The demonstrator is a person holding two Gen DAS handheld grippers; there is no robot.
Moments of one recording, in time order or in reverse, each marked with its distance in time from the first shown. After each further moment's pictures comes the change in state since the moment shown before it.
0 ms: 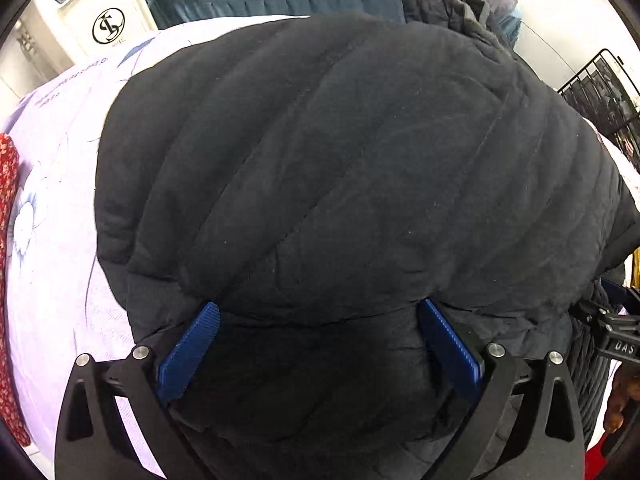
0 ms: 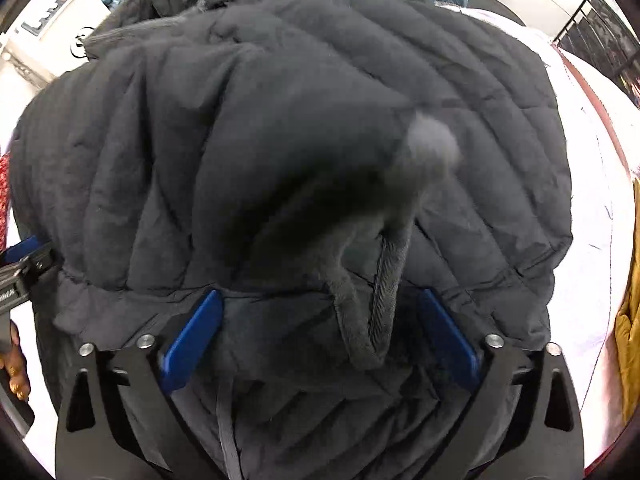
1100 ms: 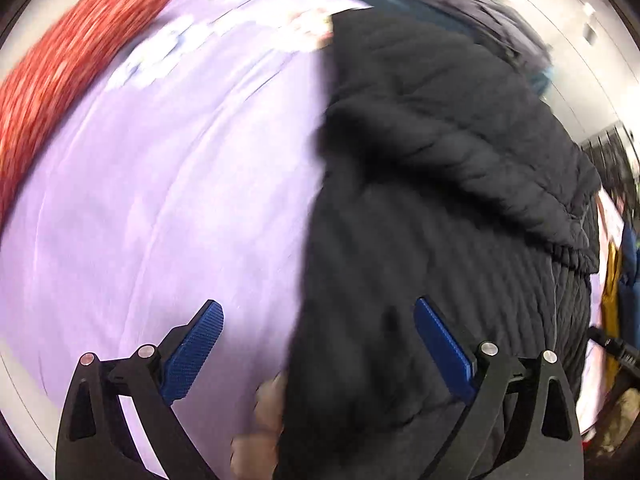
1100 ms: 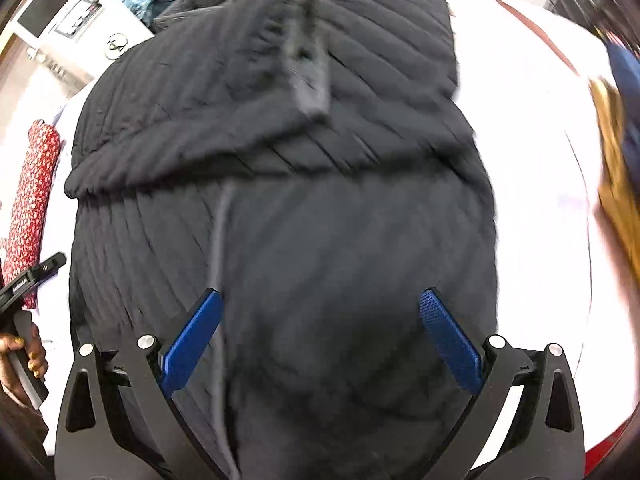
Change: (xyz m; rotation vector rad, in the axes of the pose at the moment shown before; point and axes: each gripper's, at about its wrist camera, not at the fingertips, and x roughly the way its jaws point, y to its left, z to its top) left arm -0.070 0.079 -0.185 -0.317 -0.029 -0.058; right arm -0.087 -0.043 -0.161 0.034 -0.025 0.127
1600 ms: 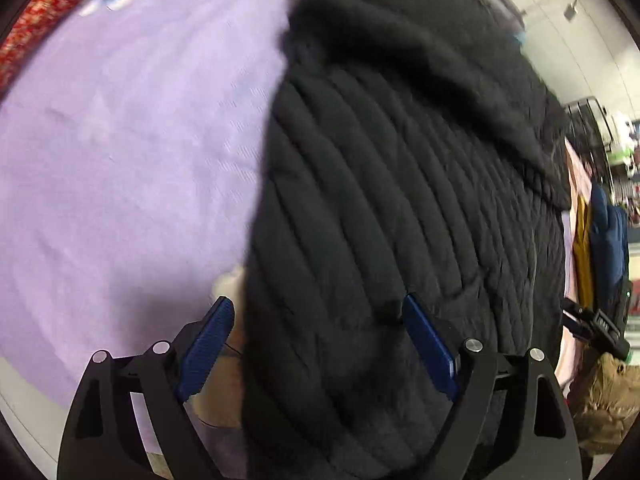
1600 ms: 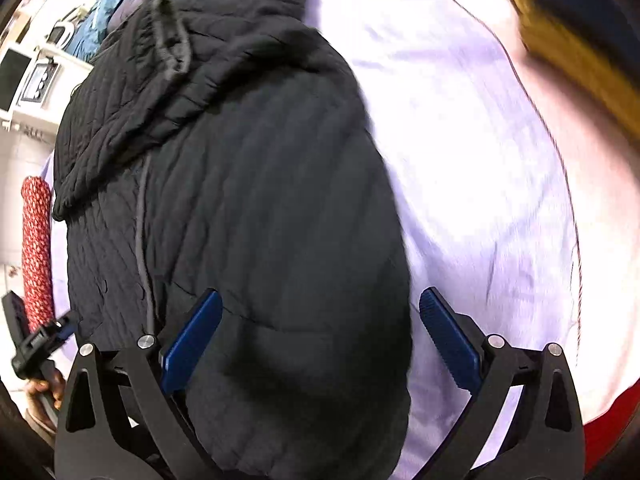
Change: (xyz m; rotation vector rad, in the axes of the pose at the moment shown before) left arm 0.024 -0.010 -0.052 0.068 0.175 -0.152; right arm 0.001 -0.097 -0.076 0.252 0.045 0.067
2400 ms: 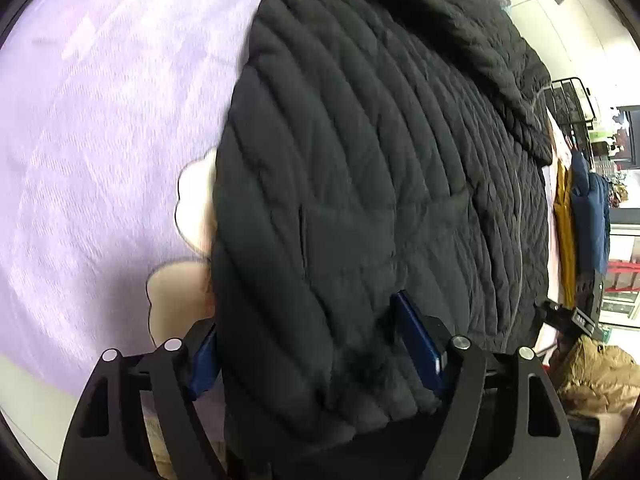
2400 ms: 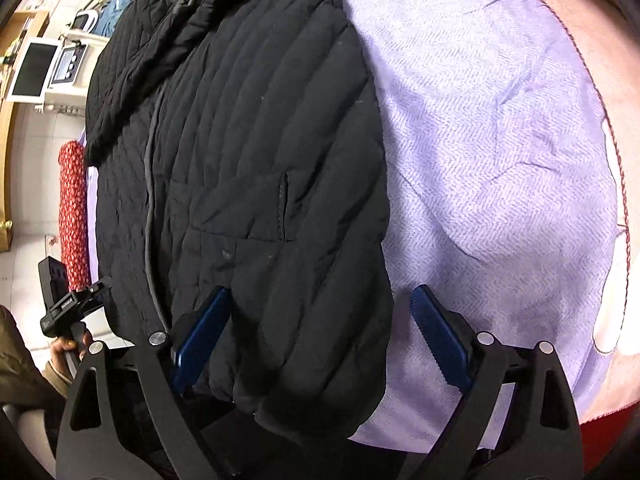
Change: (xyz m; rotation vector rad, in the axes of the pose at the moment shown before) left arm 0.005 0.007 -0.043 0.002 0.110 -0.109; right arm 0.024 -0.028 -0.045 -0.036 0.149 0.185
